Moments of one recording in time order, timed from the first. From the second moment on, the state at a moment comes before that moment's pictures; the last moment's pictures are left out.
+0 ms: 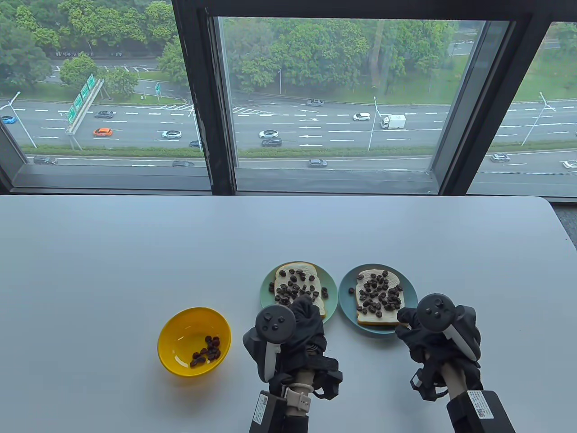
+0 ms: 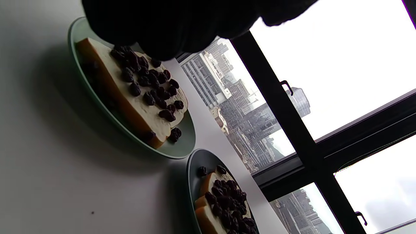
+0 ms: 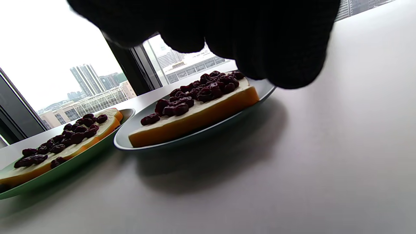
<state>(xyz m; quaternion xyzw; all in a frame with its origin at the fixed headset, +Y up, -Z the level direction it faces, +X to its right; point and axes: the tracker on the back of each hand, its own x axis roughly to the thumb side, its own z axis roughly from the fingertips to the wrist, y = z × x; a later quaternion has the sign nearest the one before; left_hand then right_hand) -0.044 -0.719 -0.329 -0.01 0.06 0.45 0.89 0.249 -0.719 -0.350 -0.03 0.04 0.98 0.19</state>
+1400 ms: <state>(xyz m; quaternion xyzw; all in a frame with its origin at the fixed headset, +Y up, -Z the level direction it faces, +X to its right) -0.029 -0.746 -0.335 -0.10 0.03 0.13 0.99 0.236 -0.734 -0.343 0.00 0.00 0.99 -0.14</state>
